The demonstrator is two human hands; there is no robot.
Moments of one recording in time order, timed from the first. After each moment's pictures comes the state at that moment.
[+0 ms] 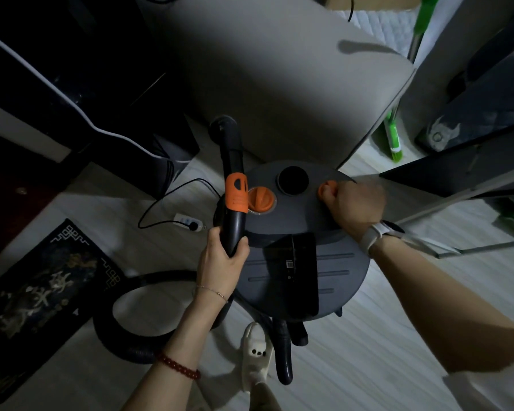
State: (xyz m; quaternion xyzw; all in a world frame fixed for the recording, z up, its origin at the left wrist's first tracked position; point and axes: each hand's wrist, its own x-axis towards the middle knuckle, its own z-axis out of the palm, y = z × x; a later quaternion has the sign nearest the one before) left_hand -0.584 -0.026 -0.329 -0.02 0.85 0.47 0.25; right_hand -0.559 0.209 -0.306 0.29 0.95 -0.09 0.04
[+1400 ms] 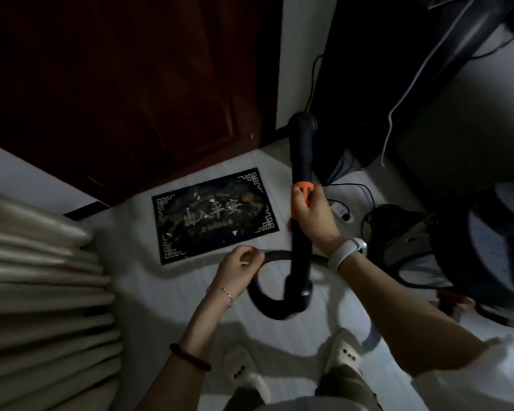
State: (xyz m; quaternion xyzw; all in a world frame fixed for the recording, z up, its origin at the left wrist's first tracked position) left_hand -0.470 -0.576 -0.241 -0.19 0.77 0.56 0.22; right_hand -0.549 -0.424 -0.201 0.14 0.81 -0.56 0.10
